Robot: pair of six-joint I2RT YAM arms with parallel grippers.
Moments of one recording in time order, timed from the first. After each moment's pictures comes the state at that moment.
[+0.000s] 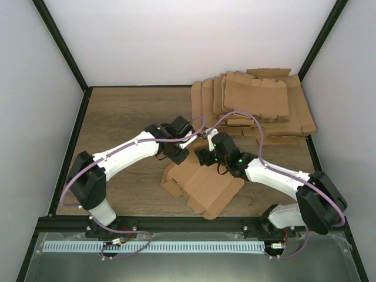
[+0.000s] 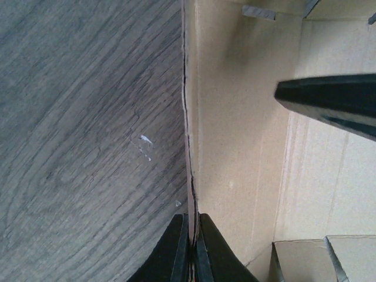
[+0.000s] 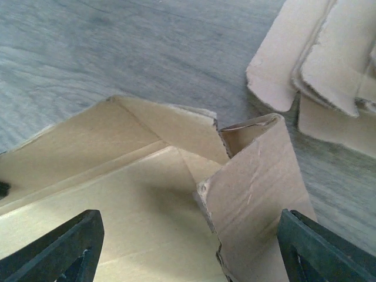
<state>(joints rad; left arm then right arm) -0.80 1.67 1.33 -0.89 -0.02 -0.01 0.71 1.31 0.69 -0.02 0.02 0.20</state>
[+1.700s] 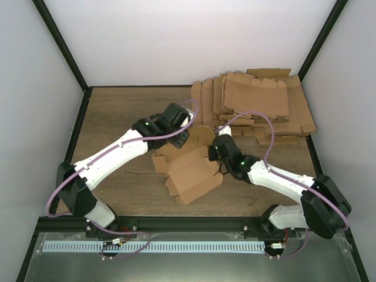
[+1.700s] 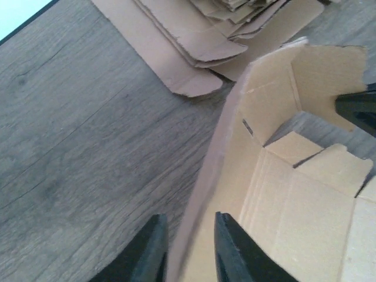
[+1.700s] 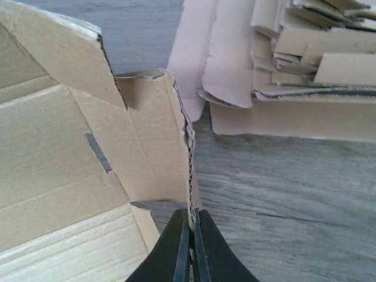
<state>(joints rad) -0.80 1.56 1.45 -0.81 -0.23 -0.04 0.75 1.27 0.69 -0.04 0.35 0.44</state>
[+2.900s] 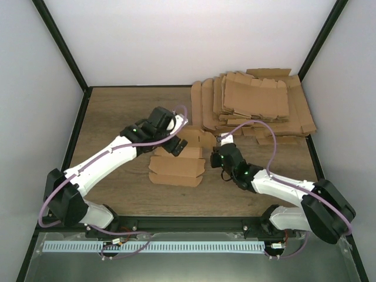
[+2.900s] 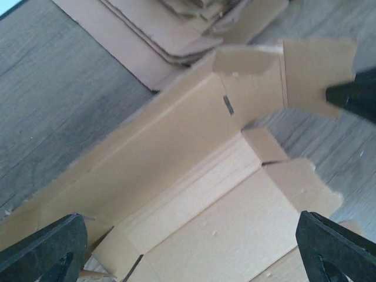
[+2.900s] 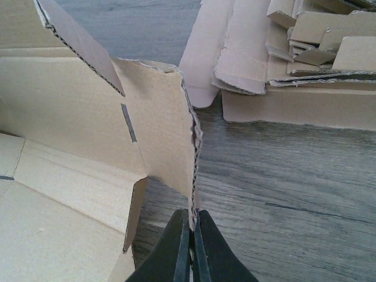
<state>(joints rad) -0.69 1.44 1.26 -0.66 0.00 0.06 0.75 1.22 0.50 0.17 0.31 0.42</state>
